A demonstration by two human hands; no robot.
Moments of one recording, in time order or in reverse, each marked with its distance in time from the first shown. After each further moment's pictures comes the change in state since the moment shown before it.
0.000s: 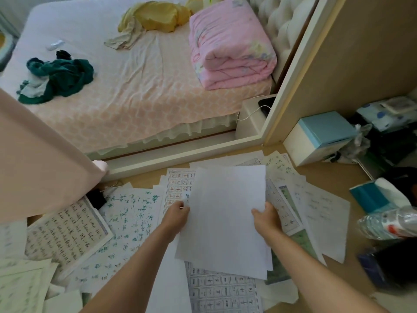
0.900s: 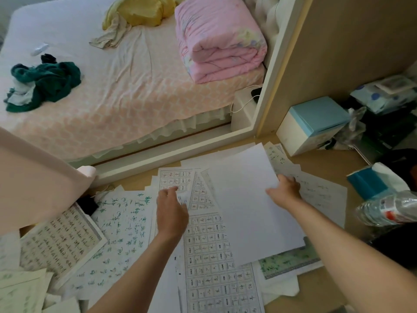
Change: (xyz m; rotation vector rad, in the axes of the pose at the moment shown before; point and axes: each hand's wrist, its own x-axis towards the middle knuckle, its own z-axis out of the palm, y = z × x) left_hand -0.006 0.009 0.028 0.429 0.405 0.369; right_hand 0.071 -0.015 -0.074 -0.370 -0.007 -0.072
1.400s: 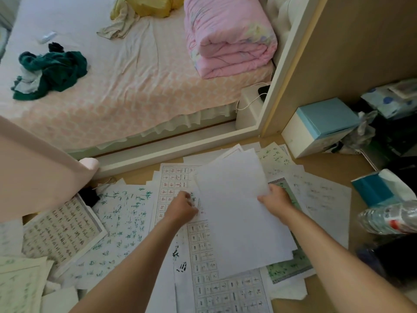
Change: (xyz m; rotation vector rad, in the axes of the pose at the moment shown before) left_hand 0.017 0.007 0.009 -0.067 -0.455 -0.226; right_hand -0.033 -0.012 0.012 0.420 -0.170 -0.067
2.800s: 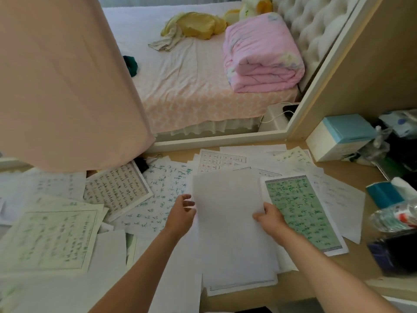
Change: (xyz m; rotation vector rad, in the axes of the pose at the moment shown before) left_hand -0.118 -0.130 -0.027 -0.478 0.222 0.082; right_hand -0.124 0.031 0.096 -0.046 -0.100 -0.094
